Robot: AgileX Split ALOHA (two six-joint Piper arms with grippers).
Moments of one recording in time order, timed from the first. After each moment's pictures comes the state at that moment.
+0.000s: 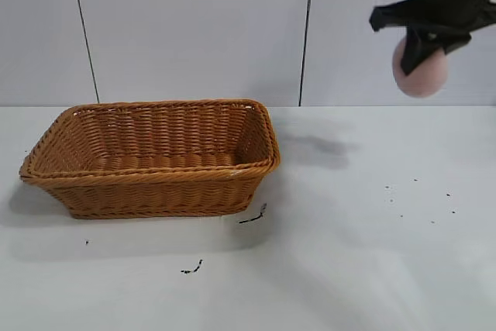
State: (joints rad) left arm -0.02 -0.01 -0.50 -0.04 1.07 0.08; right arm 0.17 1.89 -1.59 0.00 0.81 -0.06
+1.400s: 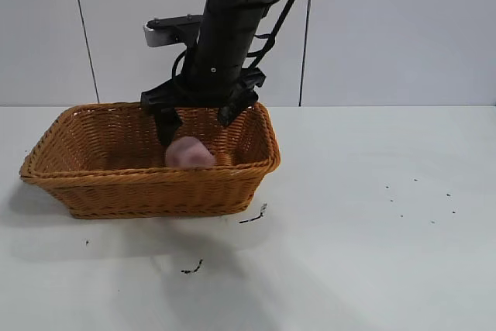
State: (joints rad) left arm -0.02 -0.01 -0.50 -0.04 1.07 0.08; right arm 0.61 2.36 -2.03 0.01 0.83 -0.07
